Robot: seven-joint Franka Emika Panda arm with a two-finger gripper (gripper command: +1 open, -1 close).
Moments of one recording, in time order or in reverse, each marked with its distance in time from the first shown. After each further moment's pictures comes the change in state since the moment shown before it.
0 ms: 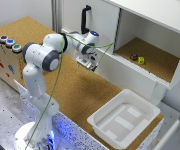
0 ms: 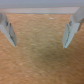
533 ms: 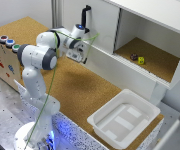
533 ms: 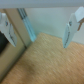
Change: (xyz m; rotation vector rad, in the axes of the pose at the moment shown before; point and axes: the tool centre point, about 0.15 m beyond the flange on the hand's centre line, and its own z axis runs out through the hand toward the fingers) arm 0.017 -0.138 -0.067 -0.038 0.154 -0.294
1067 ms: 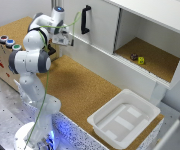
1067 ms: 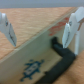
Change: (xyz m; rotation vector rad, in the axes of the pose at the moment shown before) arm -0.003 -0.166 -0.052 0.005 -0.047 -0.329
